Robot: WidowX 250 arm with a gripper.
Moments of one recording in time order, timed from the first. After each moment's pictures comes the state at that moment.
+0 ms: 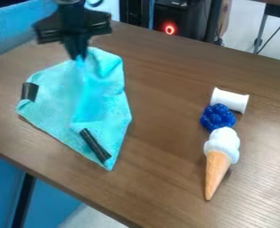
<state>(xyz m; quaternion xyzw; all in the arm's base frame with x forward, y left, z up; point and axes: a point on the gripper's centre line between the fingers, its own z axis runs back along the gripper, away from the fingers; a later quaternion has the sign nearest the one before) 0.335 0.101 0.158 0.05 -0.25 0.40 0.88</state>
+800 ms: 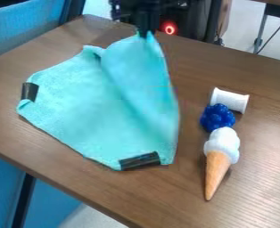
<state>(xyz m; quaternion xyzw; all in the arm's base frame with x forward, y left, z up) 0.403 0.029 0.186 0.01 -0.23 0.42 0.88</state>
